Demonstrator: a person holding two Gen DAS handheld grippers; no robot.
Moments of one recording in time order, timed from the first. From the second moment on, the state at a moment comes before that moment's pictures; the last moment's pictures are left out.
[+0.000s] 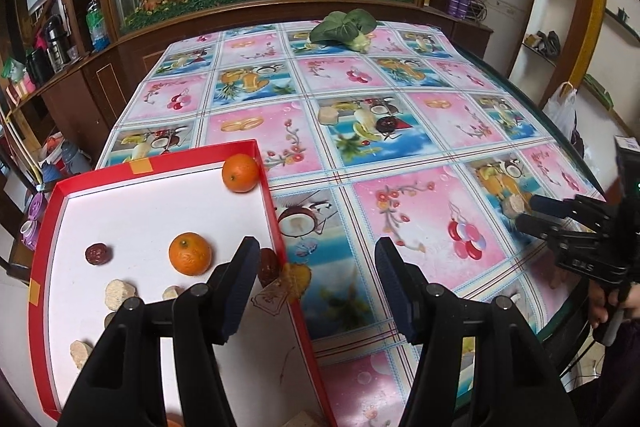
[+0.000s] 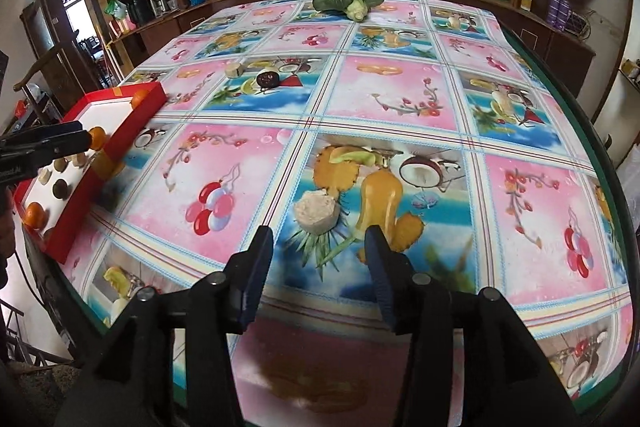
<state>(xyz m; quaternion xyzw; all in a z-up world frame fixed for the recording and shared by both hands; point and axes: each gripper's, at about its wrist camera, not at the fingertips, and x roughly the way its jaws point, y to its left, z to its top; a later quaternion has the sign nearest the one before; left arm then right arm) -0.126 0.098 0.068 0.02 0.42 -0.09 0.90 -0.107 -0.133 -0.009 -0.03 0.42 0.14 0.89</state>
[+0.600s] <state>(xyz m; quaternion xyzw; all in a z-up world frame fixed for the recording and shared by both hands) -0.050 0.045 0.071 0.02 0.40 -0.14 0.90 0.009 -0.108 -0.017 0.02 0.46 0.11 0.88</state>
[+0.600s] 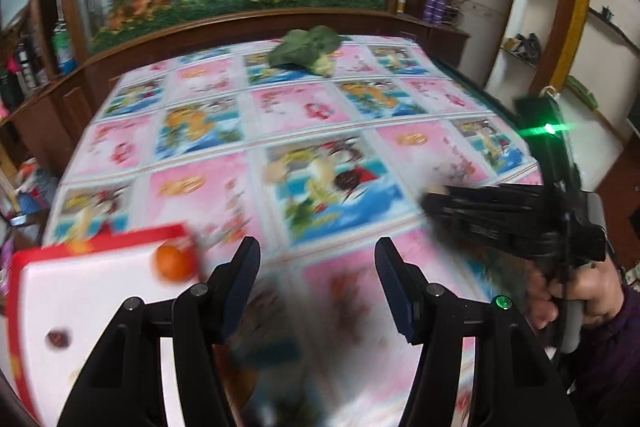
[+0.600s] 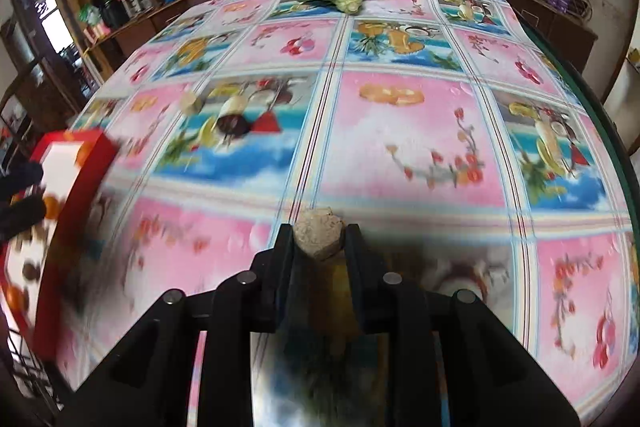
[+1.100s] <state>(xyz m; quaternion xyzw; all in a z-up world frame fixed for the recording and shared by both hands) 0.031 -0.007 0.022 0.06 0.43 -0.14 0.89 0.051 -0.138 -0.017 0.13 0.45 0.13 0.88</state>
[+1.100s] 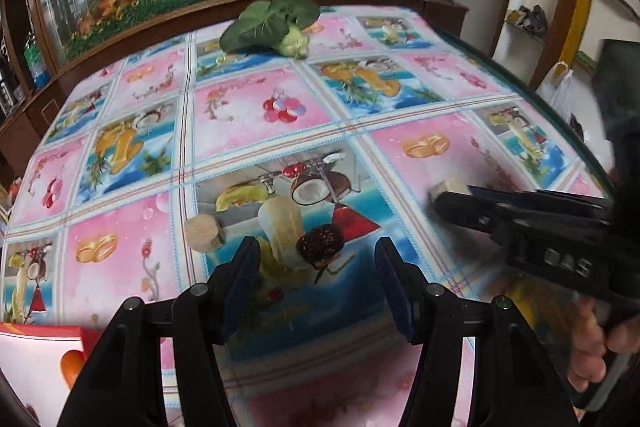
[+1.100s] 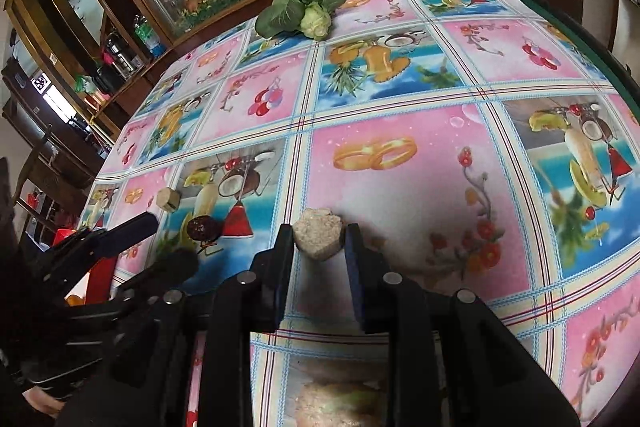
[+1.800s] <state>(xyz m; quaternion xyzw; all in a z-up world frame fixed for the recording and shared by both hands) 0.034 -0.011 0.017 0.05 0.44 -0.13 0.89 0.052 -0.136 -0.017 0.13 0.45 0.13 0.87</state>
